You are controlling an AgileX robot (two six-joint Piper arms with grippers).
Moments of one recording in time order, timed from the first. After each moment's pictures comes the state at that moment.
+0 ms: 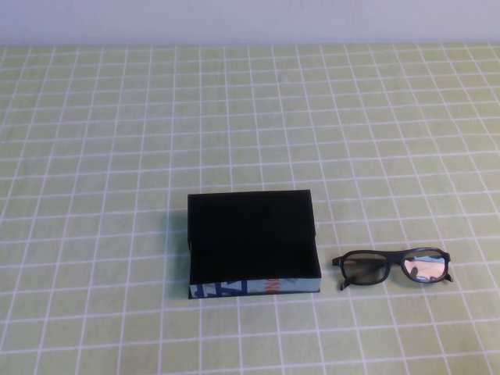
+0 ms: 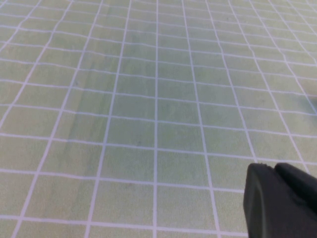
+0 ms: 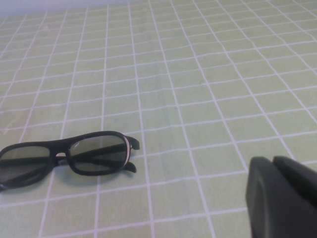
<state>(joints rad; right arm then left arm) -0.05 -0.01 0.03 0.21 0.32 -0.06 -0.06 -0.01 0.02 0.03 0.40 -0.21</state>
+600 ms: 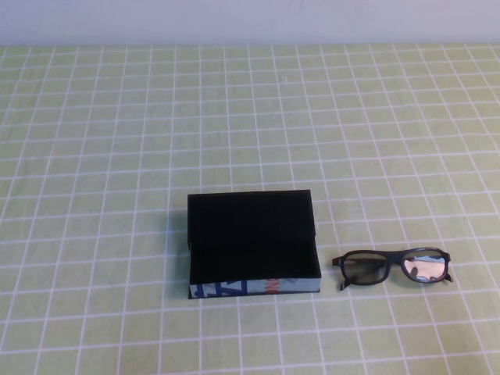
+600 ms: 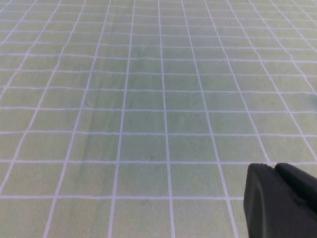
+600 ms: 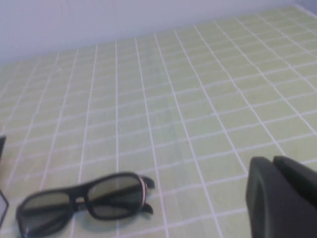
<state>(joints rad) -0.05 -0.01 0.03 0.30 0.25 -0.06 -0.06 -0.01 0.02 0.08 0.37 -0.16</state>
